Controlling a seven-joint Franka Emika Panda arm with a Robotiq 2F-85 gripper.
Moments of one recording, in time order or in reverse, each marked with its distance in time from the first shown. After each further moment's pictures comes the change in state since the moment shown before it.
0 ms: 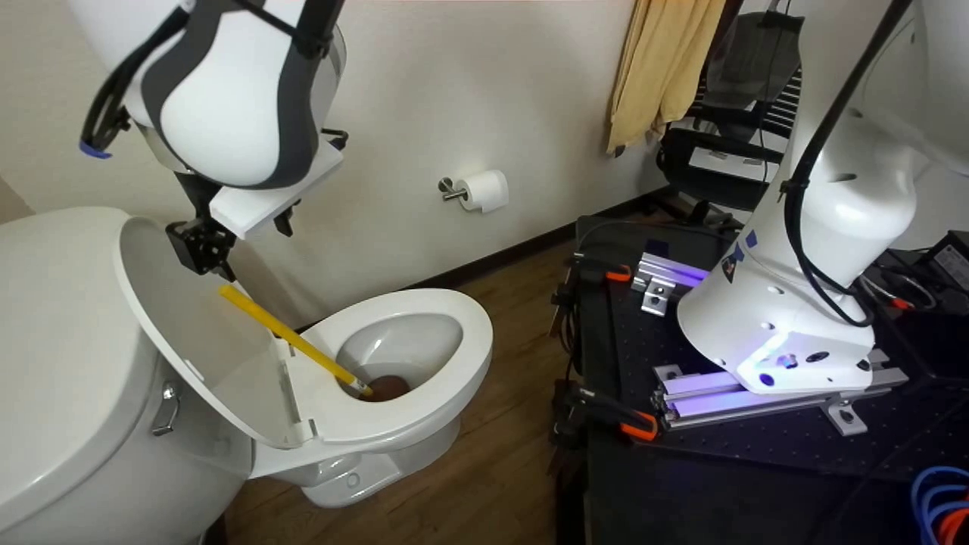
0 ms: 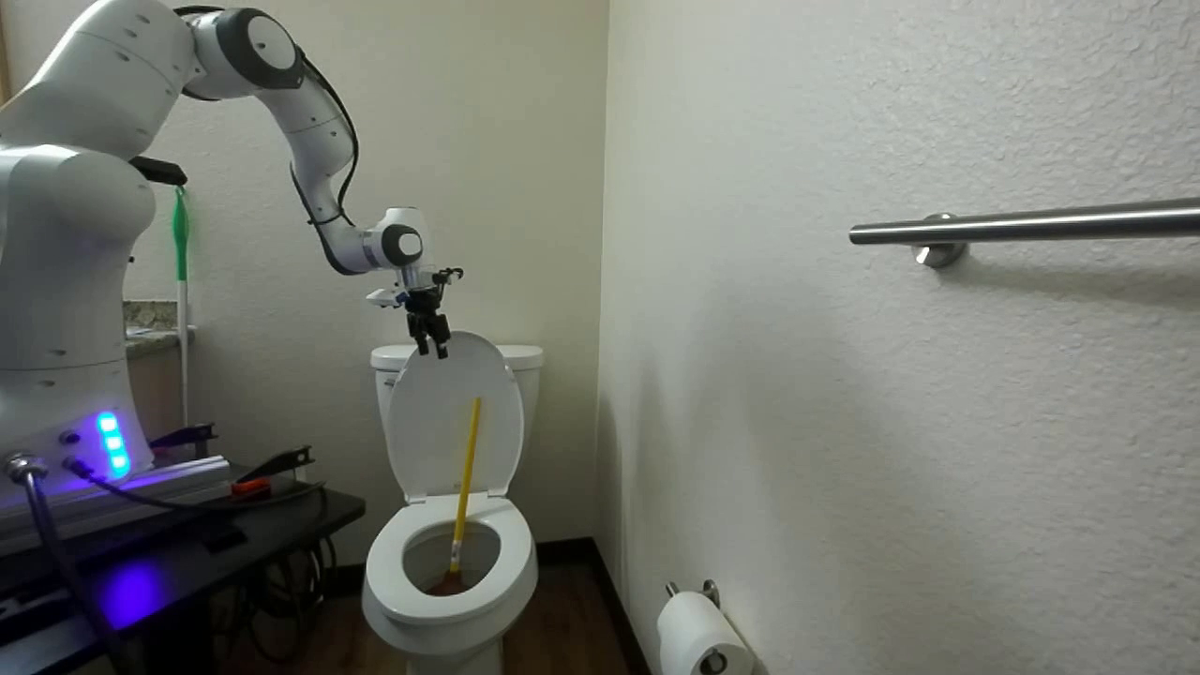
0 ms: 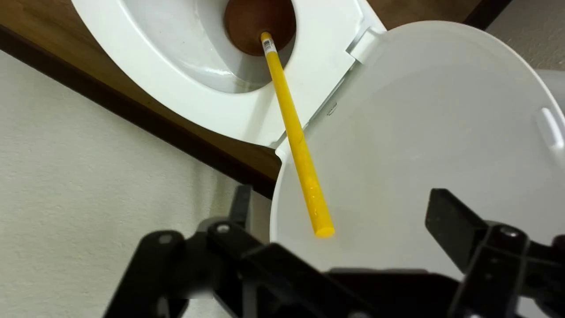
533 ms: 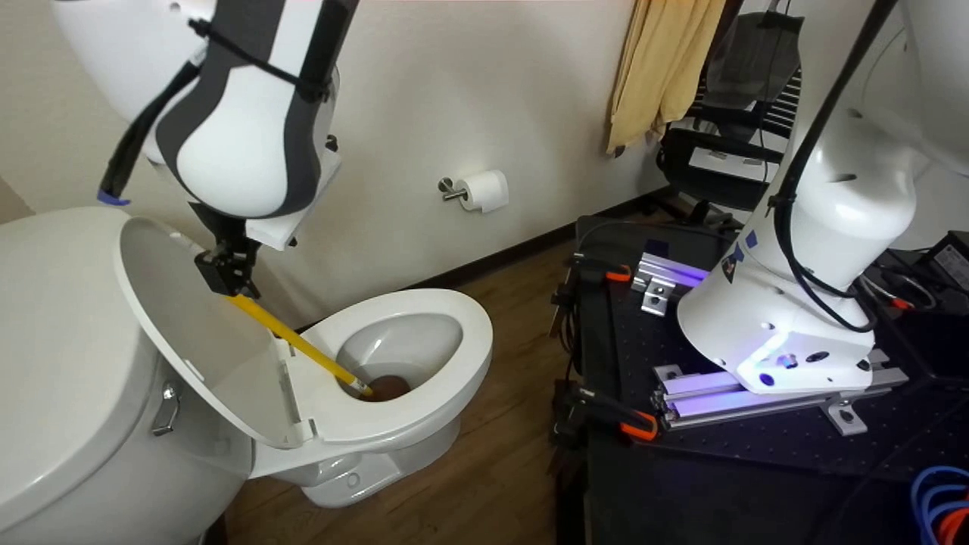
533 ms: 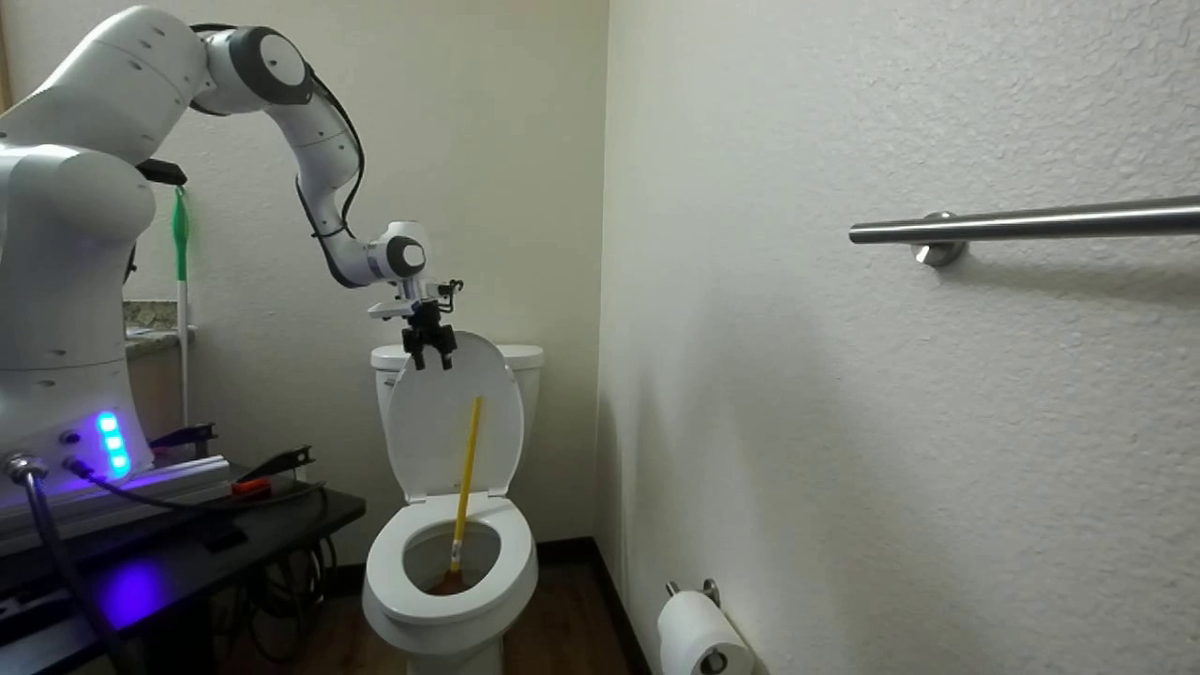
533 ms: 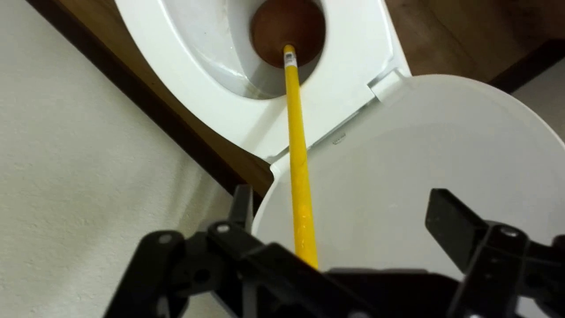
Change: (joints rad) arm 0.004 0.083 -0.004 0.054 -0.057 -0.038 -0.207
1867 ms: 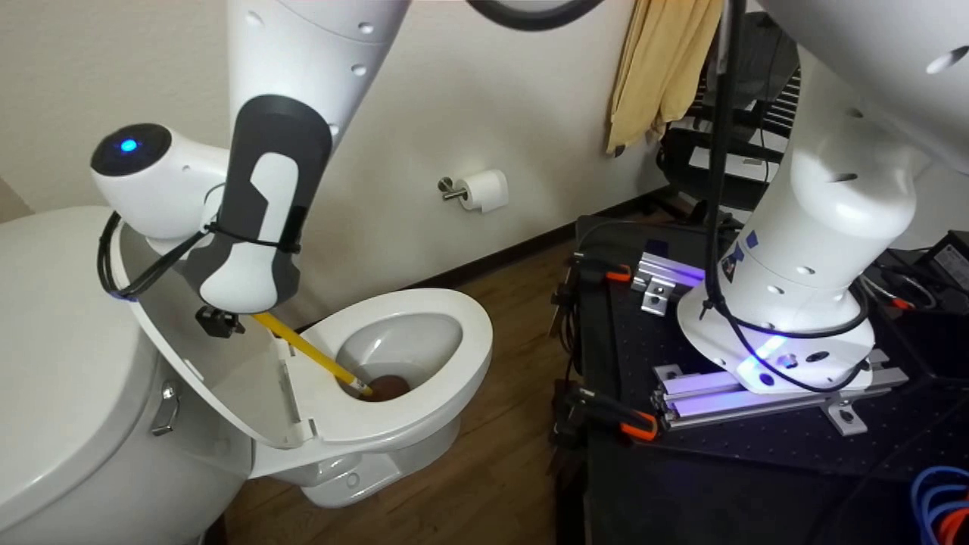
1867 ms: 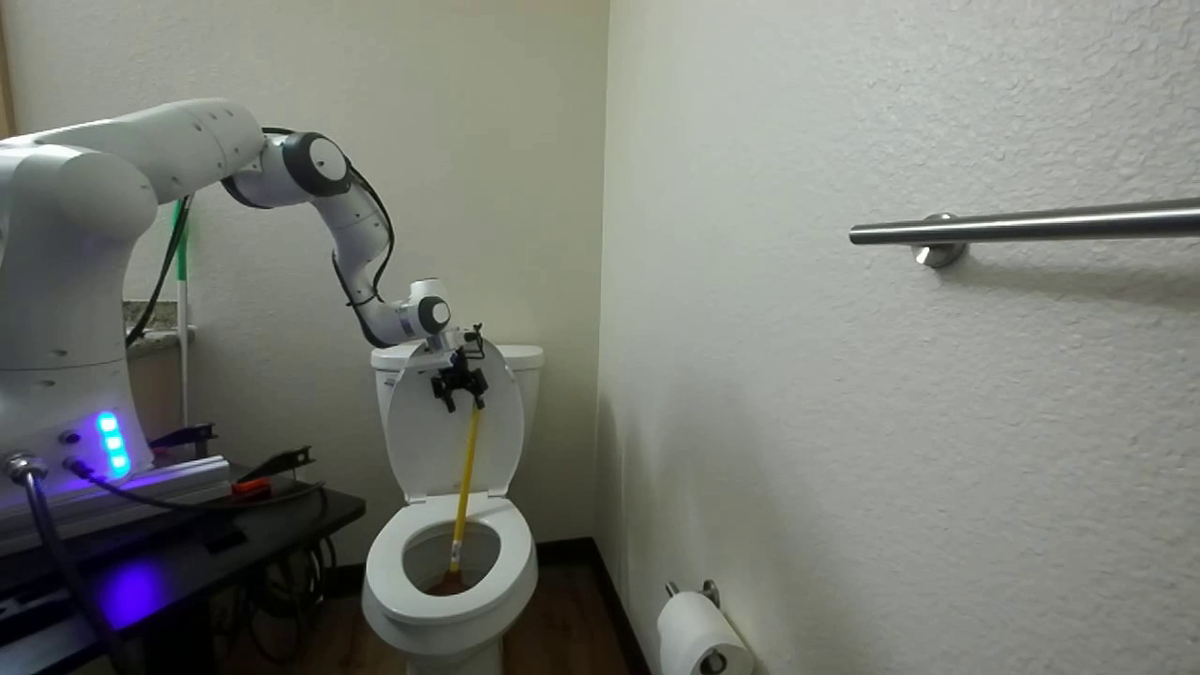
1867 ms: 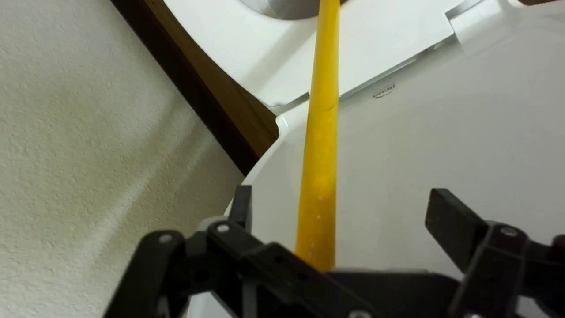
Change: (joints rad) arm 0.013 0.471 -0.056 0.460 -0.027 0.096 -0.089
